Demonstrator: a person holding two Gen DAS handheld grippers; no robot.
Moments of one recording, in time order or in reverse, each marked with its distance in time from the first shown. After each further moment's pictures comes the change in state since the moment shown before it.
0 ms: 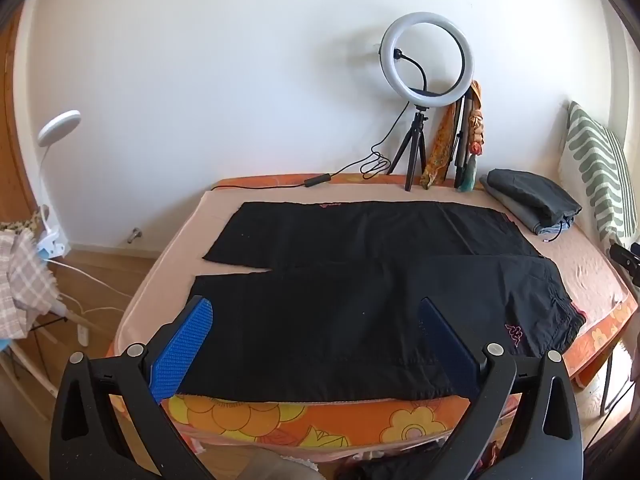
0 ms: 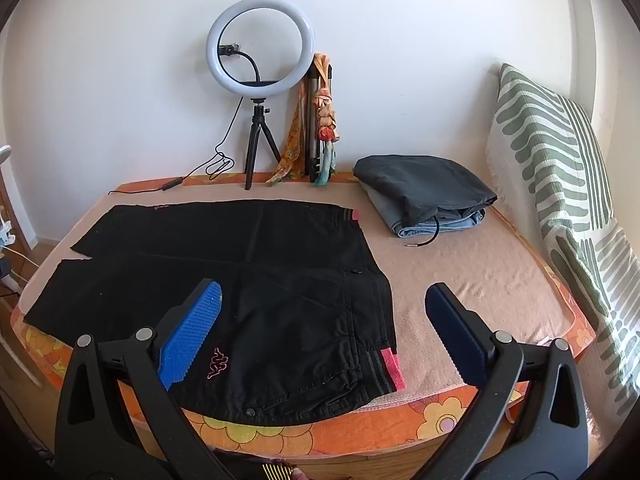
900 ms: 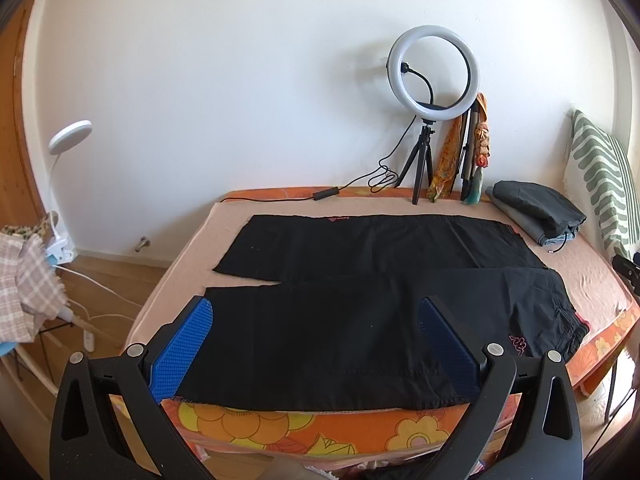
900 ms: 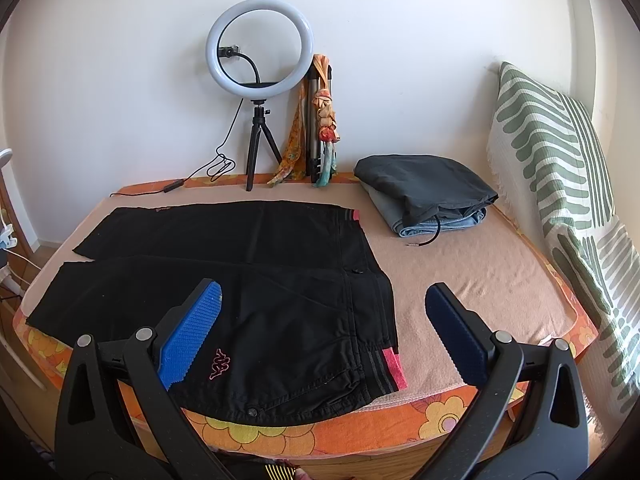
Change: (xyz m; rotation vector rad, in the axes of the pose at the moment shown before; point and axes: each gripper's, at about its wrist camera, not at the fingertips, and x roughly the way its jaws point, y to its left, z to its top) left arm -0.009 0.007 0.007 -0.019 -0.042 0.029; right arm 0.000 -0.004 -0.001 0.012 -0.001 0.009
